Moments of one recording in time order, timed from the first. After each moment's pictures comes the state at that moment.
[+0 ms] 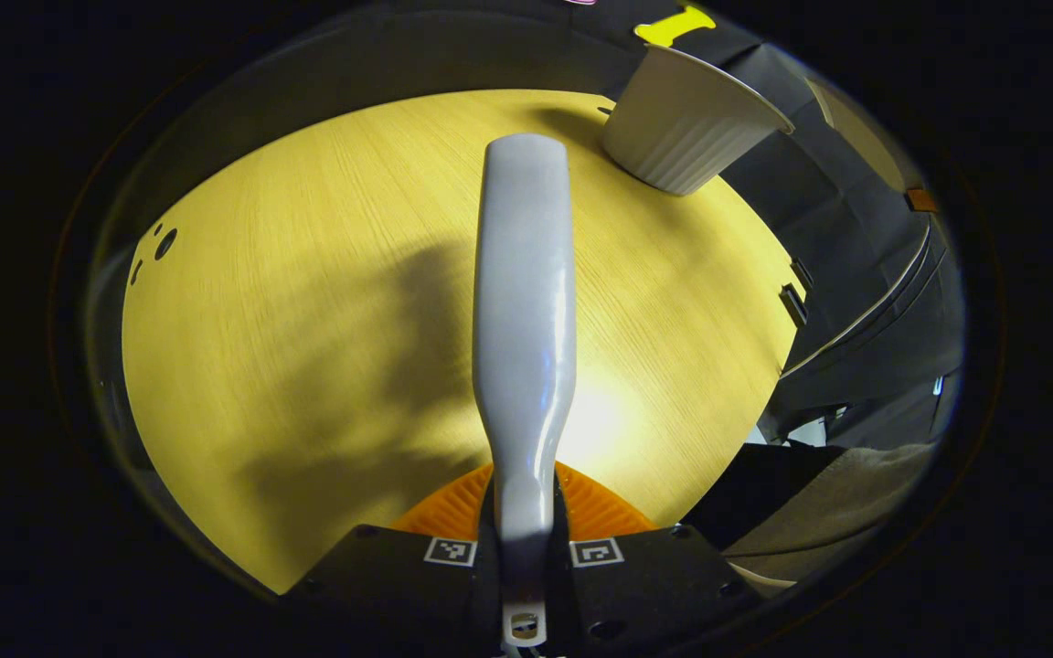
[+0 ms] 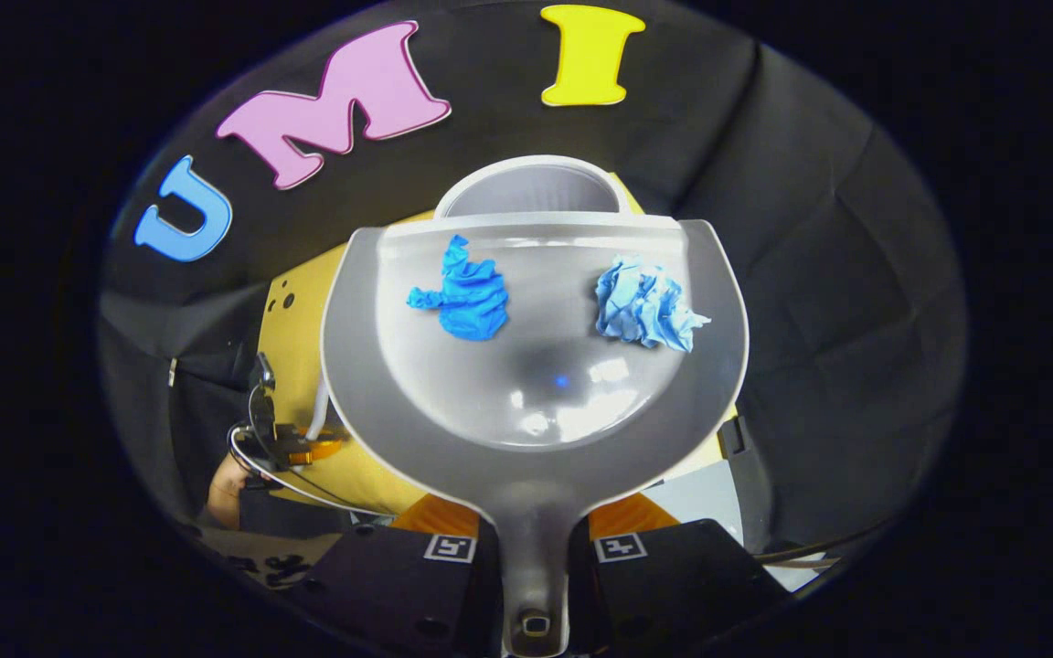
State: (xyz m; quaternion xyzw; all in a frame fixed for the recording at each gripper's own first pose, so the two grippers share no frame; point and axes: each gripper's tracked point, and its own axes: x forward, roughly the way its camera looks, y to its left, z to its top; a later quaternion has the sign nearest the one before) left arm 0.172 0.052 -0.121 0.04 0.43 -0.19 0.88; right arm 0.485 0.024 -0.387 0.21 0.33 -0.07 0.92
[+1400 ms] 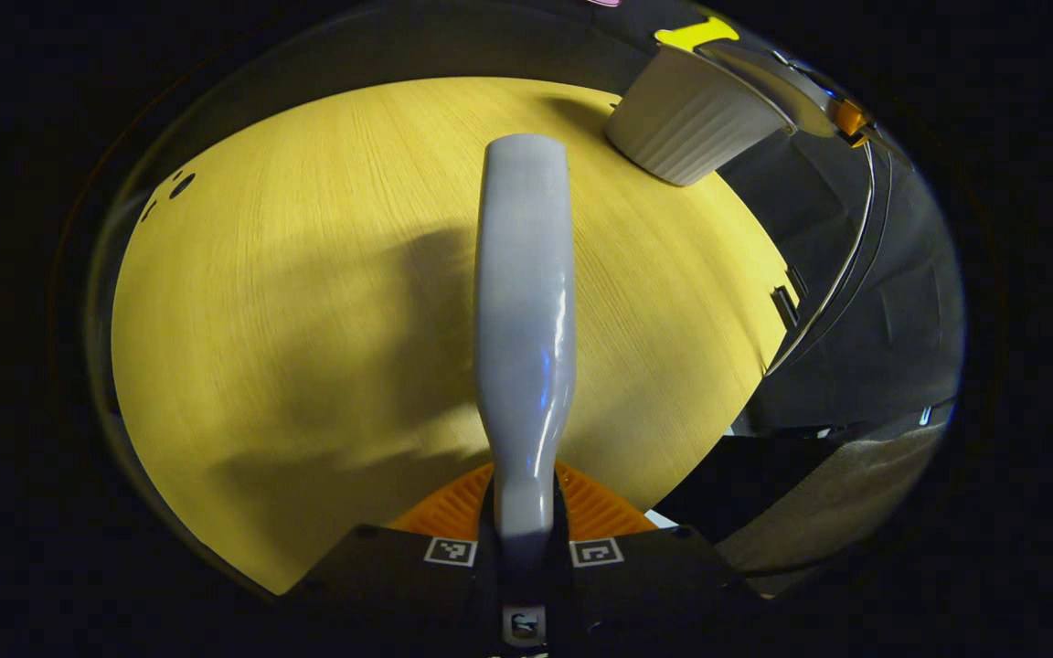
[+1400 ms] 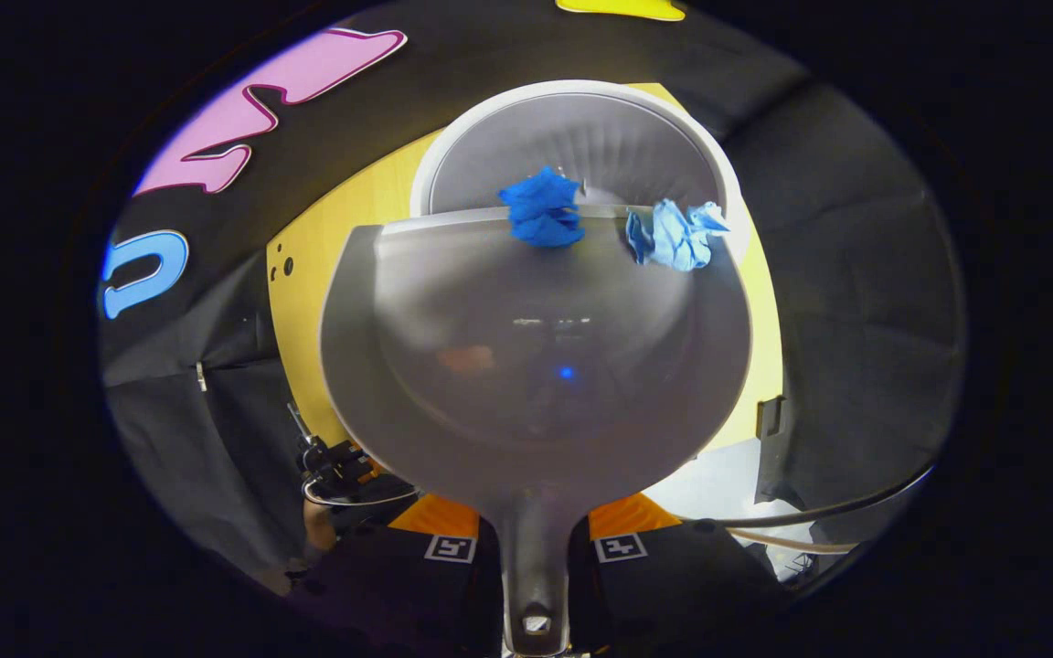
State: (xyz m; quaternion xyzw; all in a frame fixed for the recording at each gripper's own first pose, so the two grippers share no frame) left arm 0.177 0.041 -0.117 -0.01 0.44 -0.18 0.88; right arm 0.444 0.050 -0.355 0.27 0.53 0.03 0.80
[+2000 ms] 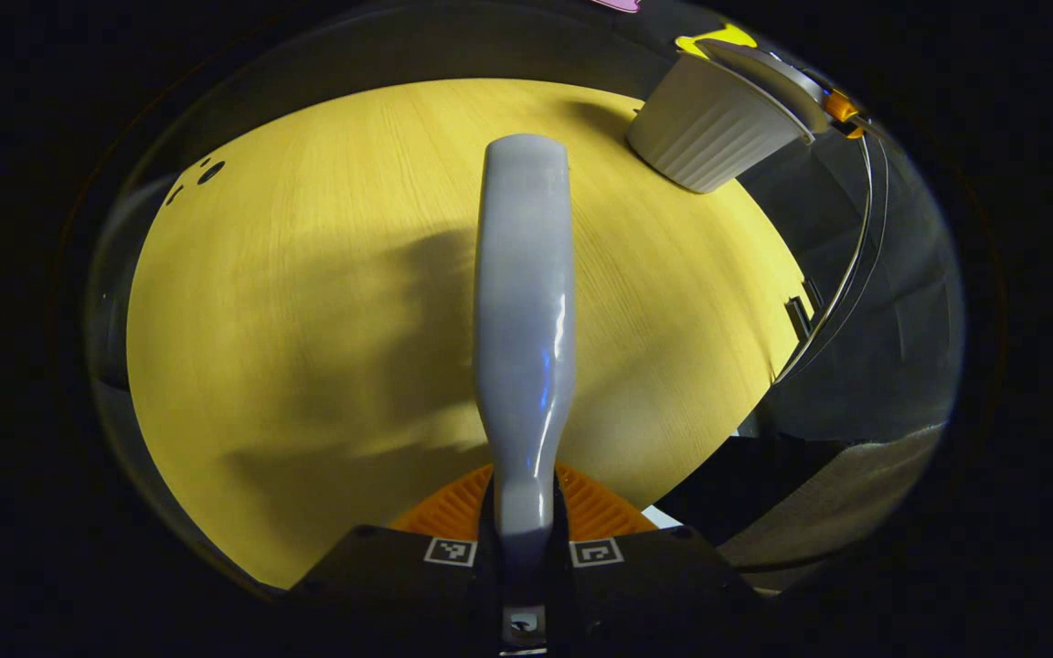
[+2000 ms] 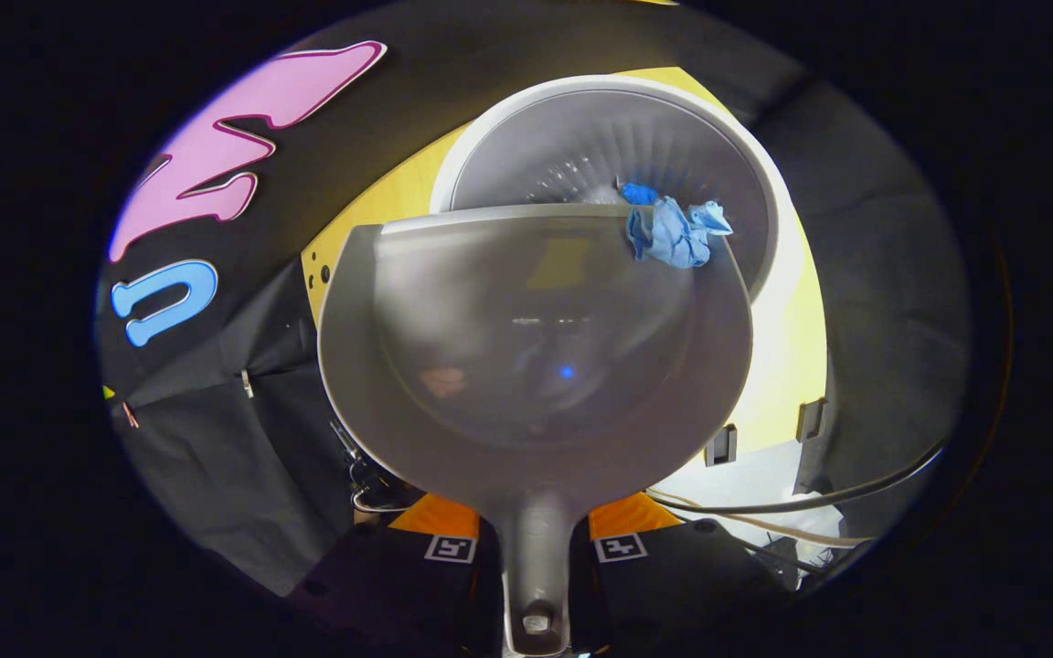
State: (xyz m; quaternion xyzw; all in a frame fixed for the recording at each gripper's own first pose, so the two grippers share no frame) left arm 0.178 0.036 -0.114 -0.01 0.45 -0.14 0.88; right arm 0.431 0.048 -0.334 0.32 0.53 0.09 0.78
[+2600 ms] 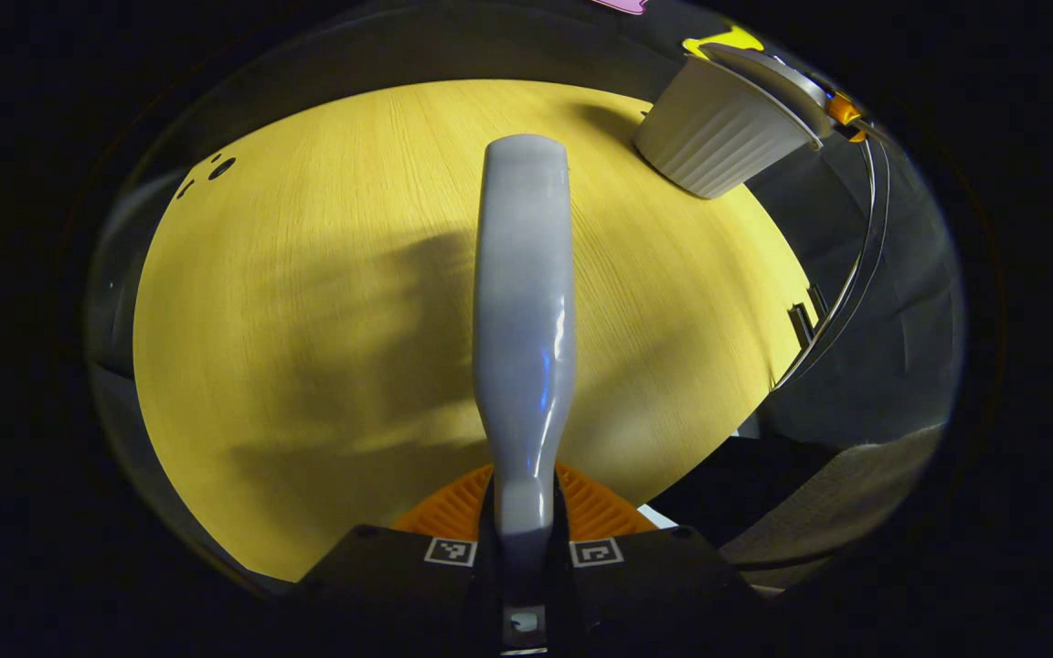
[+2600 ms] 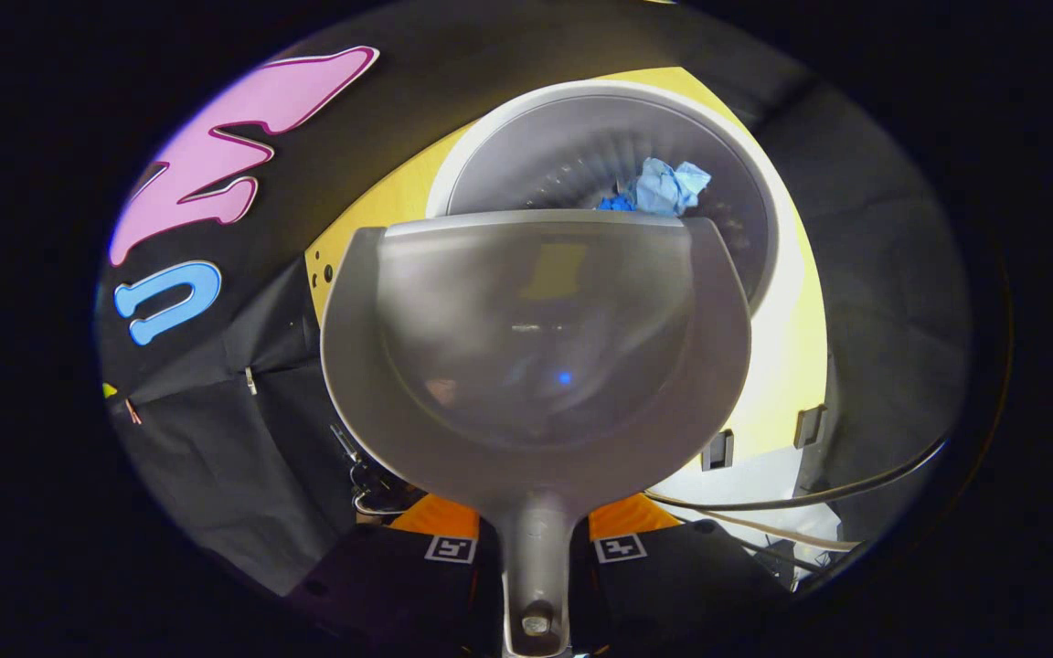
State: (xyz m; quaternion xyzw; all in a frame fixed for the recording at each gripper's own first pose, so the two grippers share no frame) left arm 0.181 0.034 -0.115 -0.02 0.45 -0.14 0.88; right arm 0.423 0.051 -0.303 0.32 0.52 0.09 0.78
